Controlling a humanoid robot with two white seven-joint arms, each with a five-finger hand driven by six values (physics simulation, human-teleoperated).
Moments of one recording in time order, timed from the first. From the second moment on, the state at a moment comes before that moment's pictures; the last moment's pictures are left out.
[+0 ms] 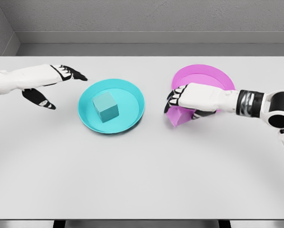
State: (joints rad) left arm -0.73 0.90 -0.69 -1.37 -0.08 -0.61 -0.55; right arm -0.56 -0.63 0.51 -1.54 0.46 -0.61 0.61
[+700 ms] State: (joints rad) left arm -0.71 0.91 -0.69 -1.36 -0.08 -0.61 -0.55; right arm -0.55 -0.63 0.27 -1.26 0.18 -0.61 0.61
